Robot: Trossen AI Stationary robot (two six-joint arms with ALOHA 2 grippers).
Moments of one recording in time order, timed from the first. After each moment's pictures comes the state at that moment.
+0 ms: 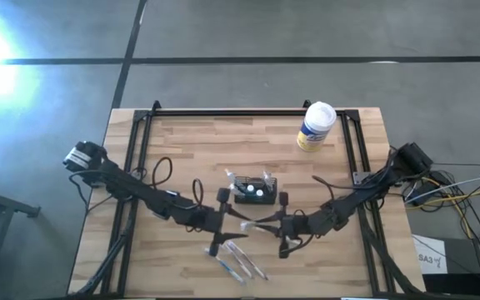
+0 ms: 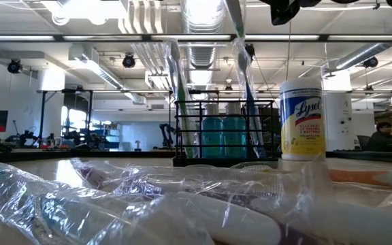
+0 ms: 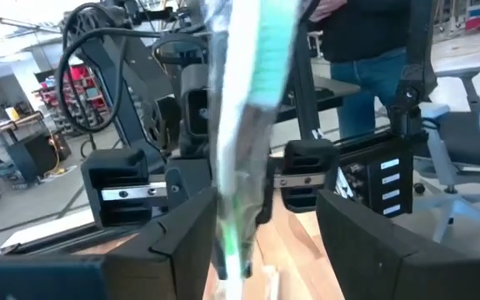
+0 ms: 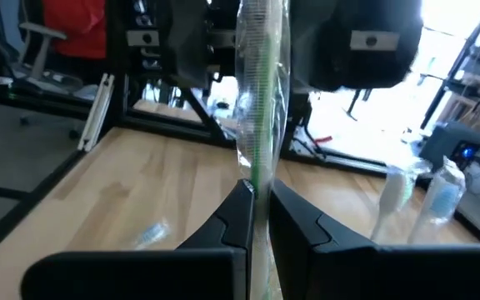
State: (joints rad) left arm -0.43 1.53 0.85 0.74 -0.25 0.21; right arm 0.54 1.62 0.73 0.79 0.58 -0.14
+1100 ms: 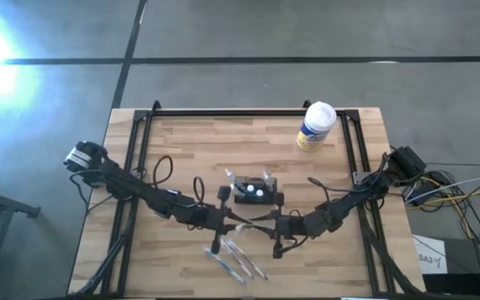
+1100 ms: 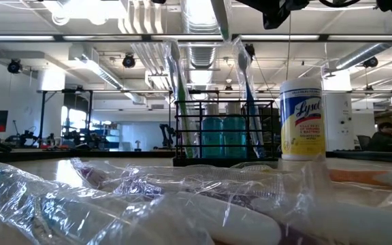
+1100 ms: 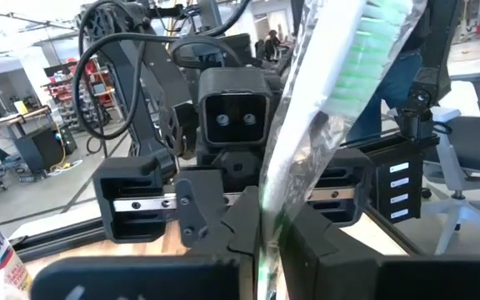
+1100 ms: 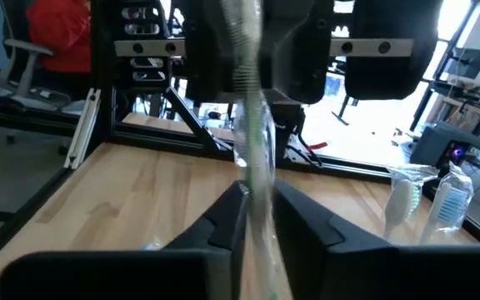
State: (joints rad) left arm -0.42 1.54 0.85 0.74 -0.25 0.19; right arm 0.53 1.69 0.77 0.87 0.60 -0.13
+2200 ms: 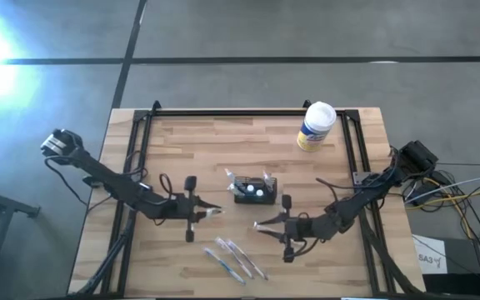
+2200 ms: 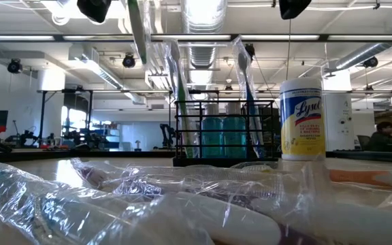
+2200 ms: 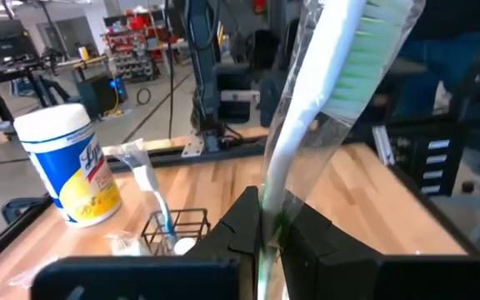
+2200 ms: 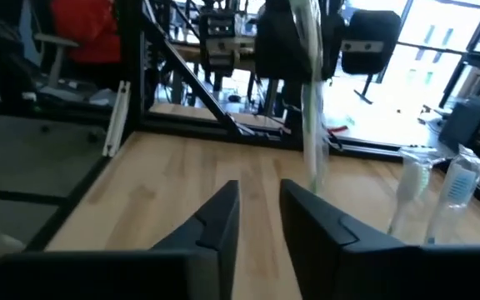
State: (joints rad) left arm -0.53 1.17 0.59 0.54 -0.55 0.05; right arm 0.59 1.56 0.76 0.65 0.60 -0.02
